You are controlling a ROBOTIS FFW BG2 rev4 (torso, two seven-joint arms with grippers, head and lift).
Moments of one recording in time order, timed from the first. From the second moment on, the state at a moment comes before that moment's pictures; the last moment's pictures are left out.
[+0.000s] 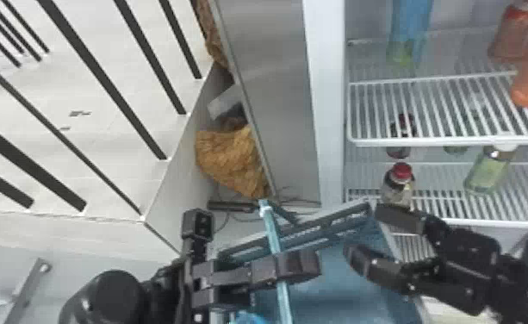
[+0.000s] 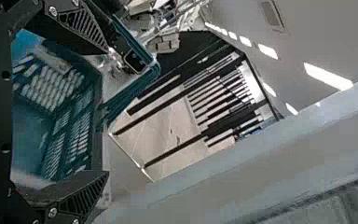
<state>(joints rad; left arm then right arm) 0.33 0.21 0.25 -1.89 0.95 1.45 -1.29 0.48 -0.24 0.11 -2.28 -0.41 0.64 0.72</state>
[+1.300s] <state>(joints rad) 0.33 0.21 0.25 -1.87 0.95 1.45 -1.29 0.30 -0.12 -0.16 -2.22 -0.16 0.46 0.50</state>
